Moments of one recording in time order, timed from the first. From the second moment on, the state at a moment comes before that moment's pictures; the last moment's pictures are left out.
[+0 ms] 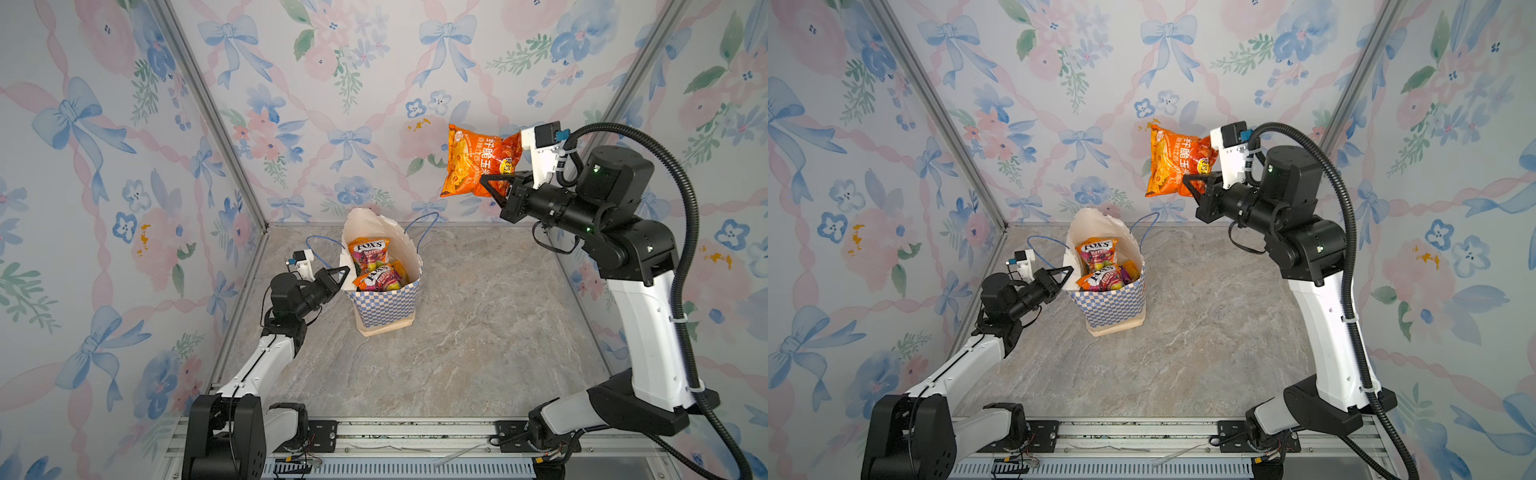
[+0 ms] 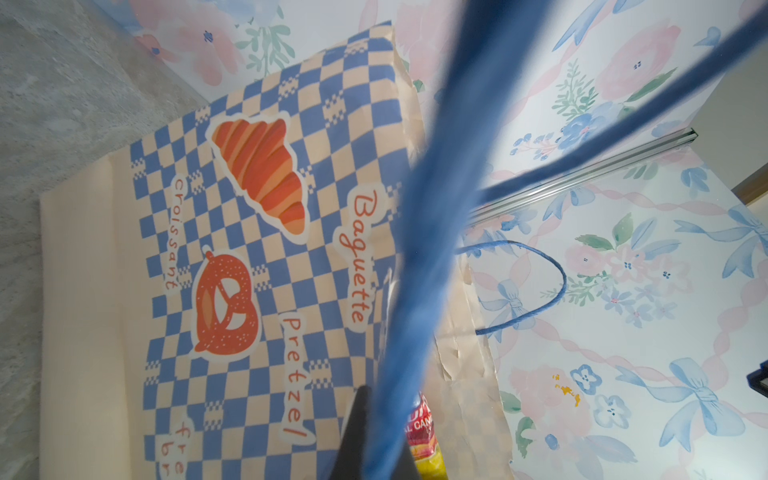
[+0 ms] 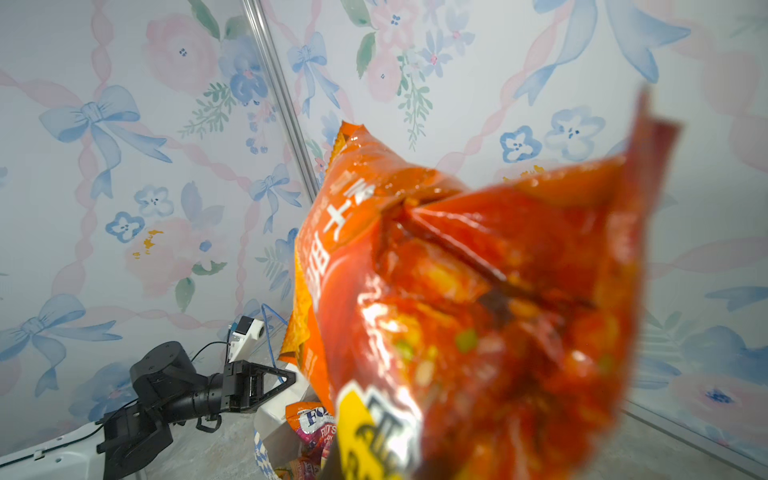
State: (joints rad) left arm -0.04 1.15 0.55 0.49 0.64 -1.04; right arm 0.45 1.50 2.25 -0.87 -0.32 0.14
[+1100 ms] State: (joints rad) left arm -0.04 1.15 0.55 0.49 0.64 -1.04; right arm 0.80 2.07 2.56 -1.25 -0.01 0.12
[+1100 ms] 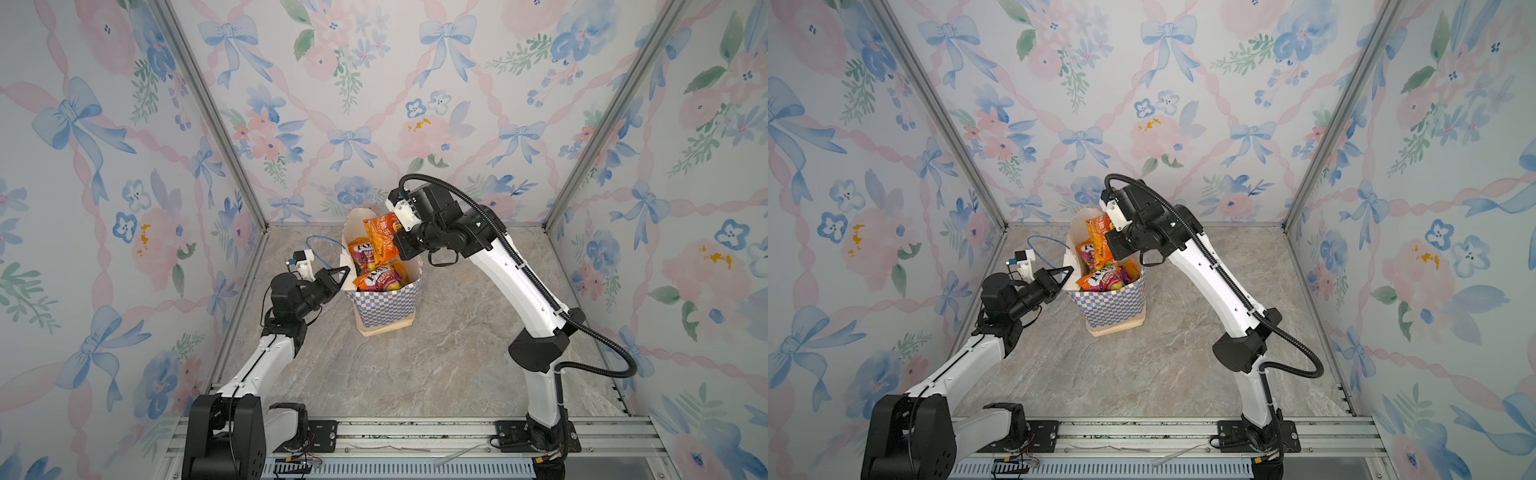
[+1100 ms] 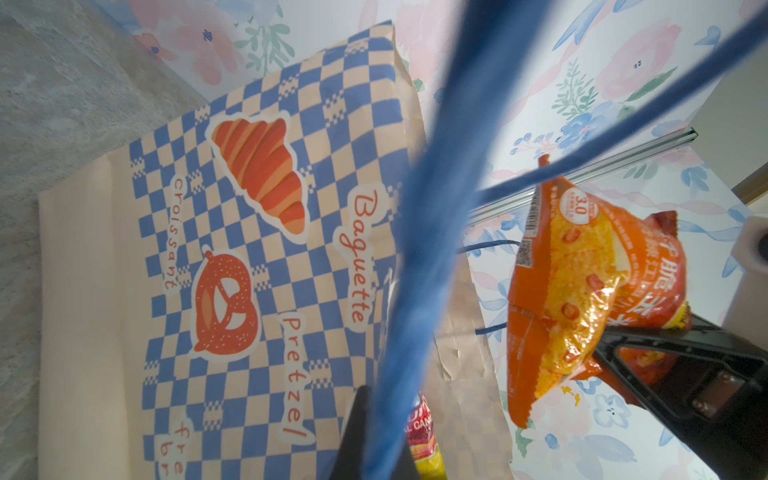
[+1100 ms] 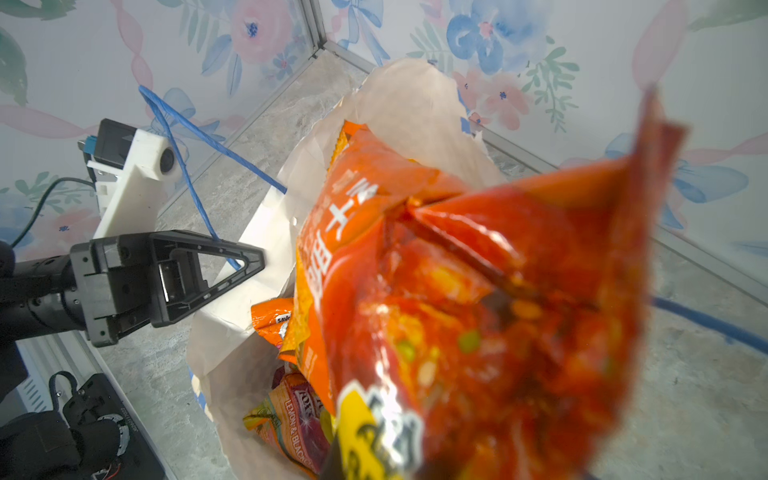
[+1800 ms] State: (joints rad) left arm -0.05 1.15 0.55 0.49 0.64 -1.04; right arm 0.84 2.18 2.57 -1.29 -0.08 0.18
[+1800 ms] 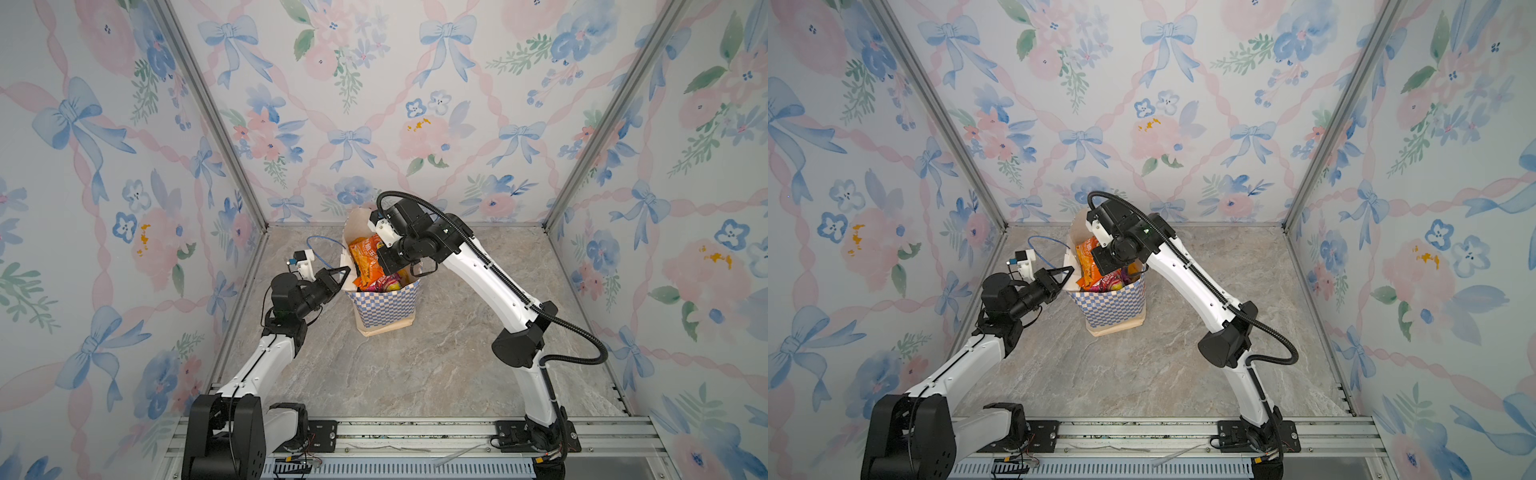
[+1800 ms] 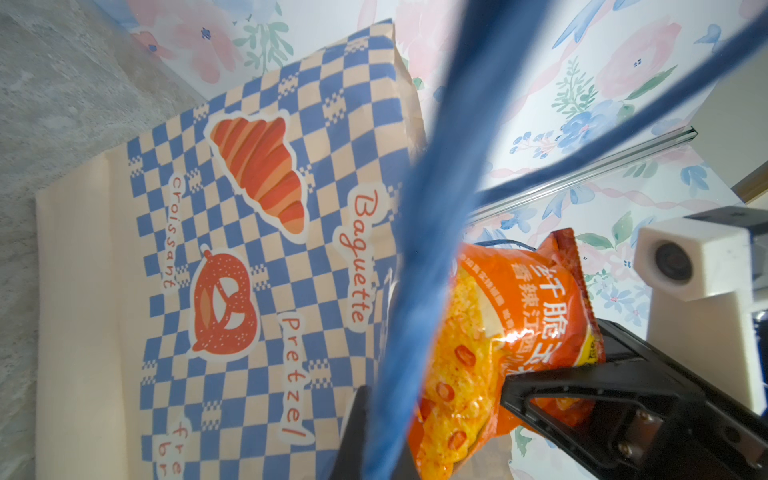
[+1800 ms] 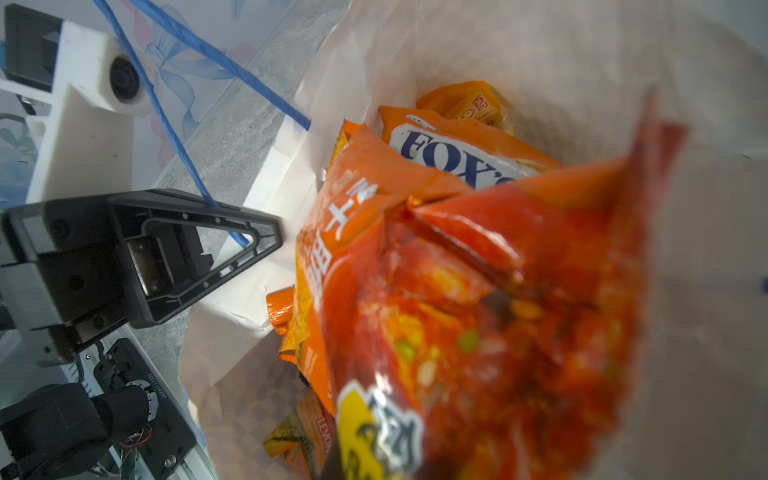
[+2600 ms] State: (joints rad) left arm -0.05 1.15 0.55 0.49 0.64 -1.04; right arm 0.84 2.18 2.57 -1.35 0.06 0.13
